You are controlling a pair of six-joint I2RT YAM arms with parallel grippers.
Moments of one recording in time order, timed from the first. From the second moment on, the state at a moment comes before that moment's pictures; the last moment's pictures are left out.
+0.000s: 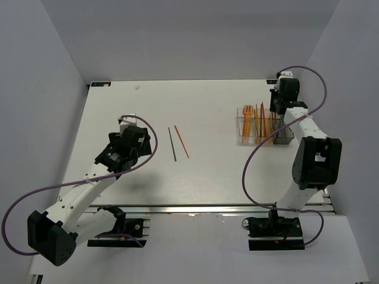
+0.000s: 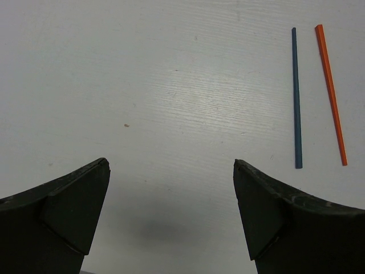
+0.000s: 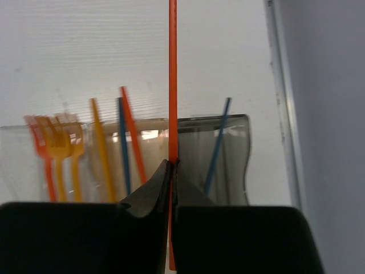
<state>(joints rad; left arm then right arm) -0.52 1.02 0.84 -0.60 -0.58 -0.43 0.04 1.72 1.34 -0.25 0.15 -0.05</state>
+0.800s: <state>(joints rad) -0.52 1.02 0.84 -0.58 -0.56 -0.43 -0.10 1.81 1.17 -0.02 0.11 -0.06</state>
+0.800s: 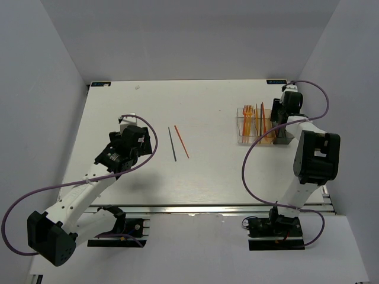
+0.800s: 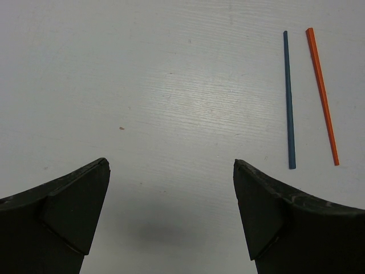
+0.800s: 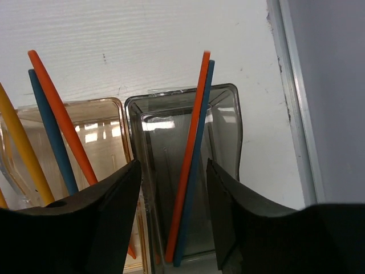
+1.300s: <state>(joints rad) -0.52 1.02 0.84 -0.58 -0.60 -0.43 0.37 1.58 1.17 -0.04 0.14 0.12</state>
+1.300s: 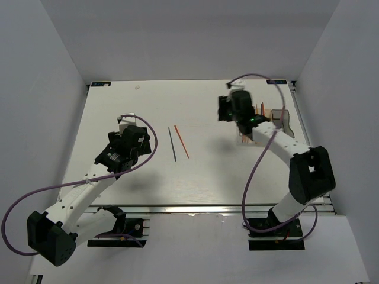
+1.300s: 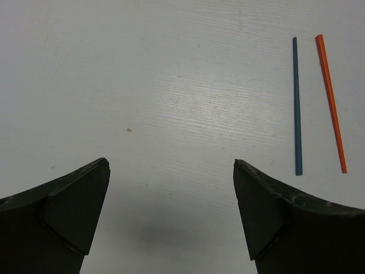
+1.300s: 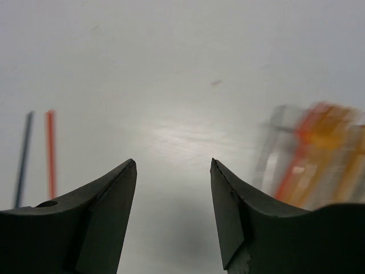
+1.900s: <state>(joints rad) -0.52 1.02 0.84 -0.58 -0.62 -0.44 0.82 2.23 1.72 -0.30 0.22 0.25</state>
